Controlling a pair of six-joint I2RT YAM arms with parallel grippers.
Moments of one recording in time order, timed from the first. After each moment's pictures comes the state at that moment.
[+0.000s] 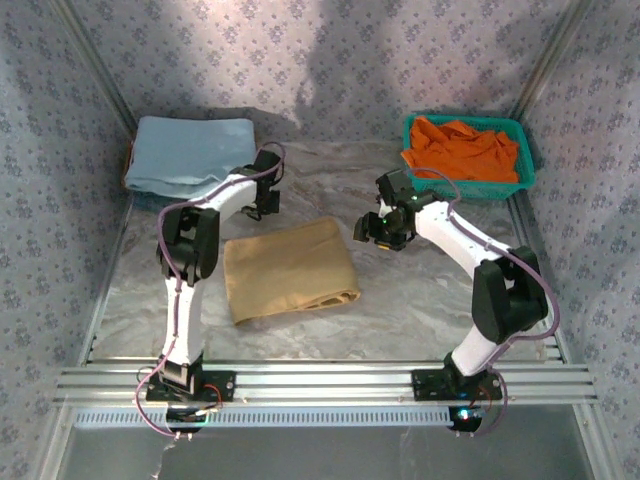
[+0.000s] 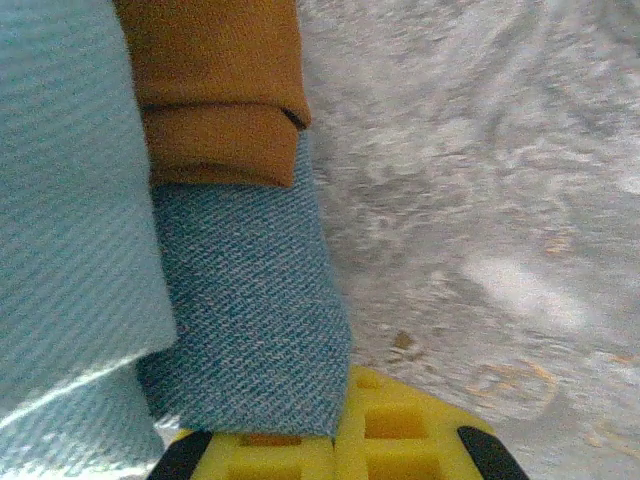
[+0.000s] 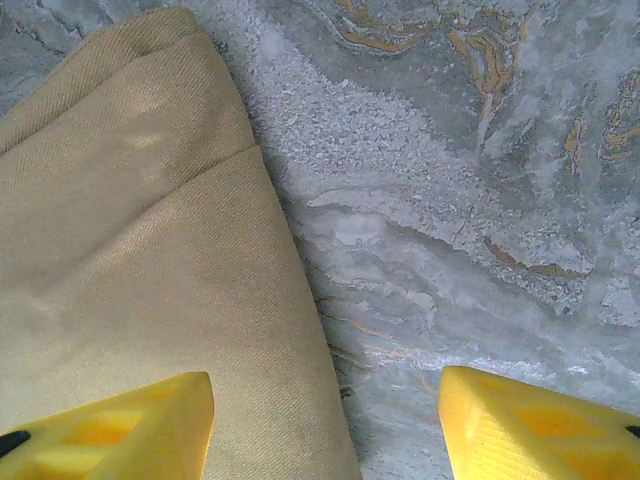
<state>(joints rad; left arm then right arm) -0.38 2.19 1.69 -0.67 -0.22 -0.28 0.41 1.64 1.24 -0.77 -0.22 0.56</state>
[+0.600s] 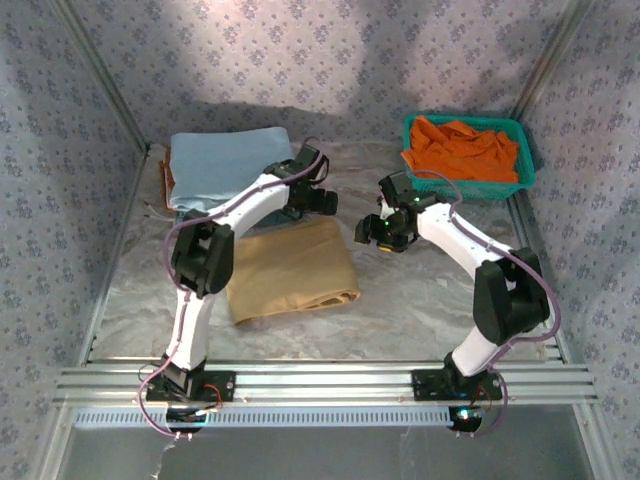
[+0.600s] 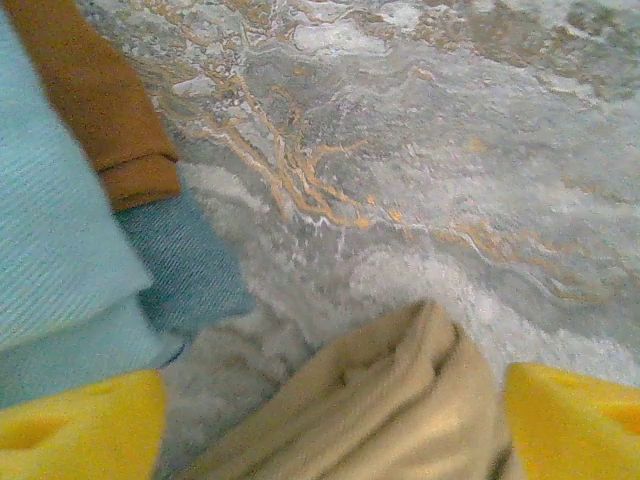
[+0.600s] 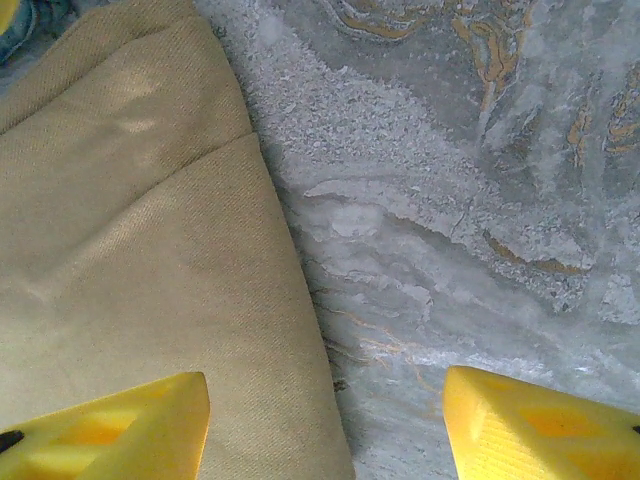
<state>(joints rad) -0.59 2.12 1.83 -0.77 -0.01 -0.38 0.40 1.63 1.22 -0.76 -0.25 0.53</state>
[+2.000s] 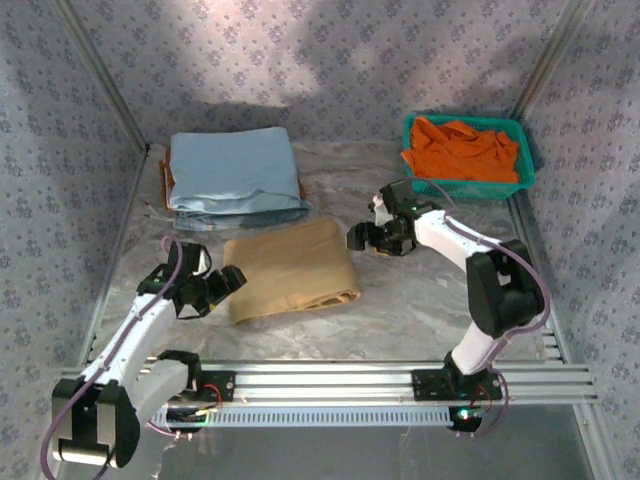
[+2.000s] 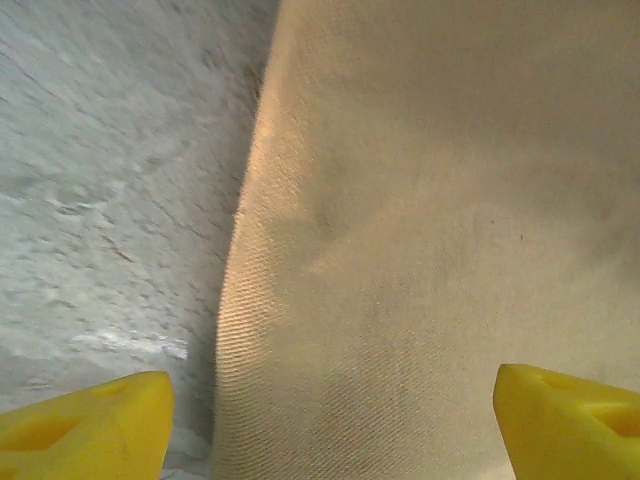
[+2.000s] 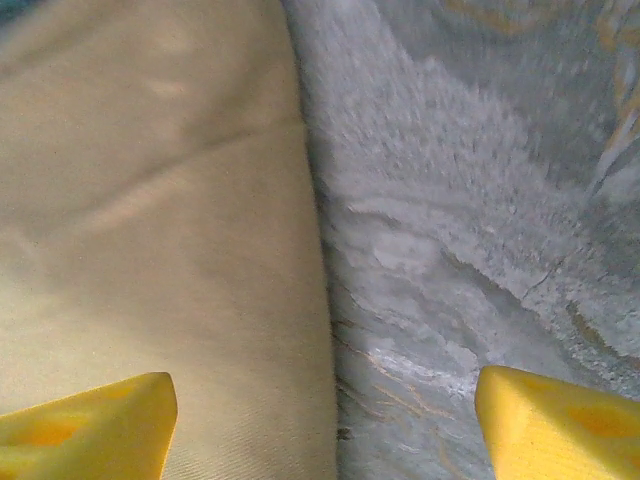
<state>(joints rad) -0.15 0.95 0.53 -0.68 0.31 -0.74 0.39 1.69 1.11 -0.57 -0.39 0.38</state>
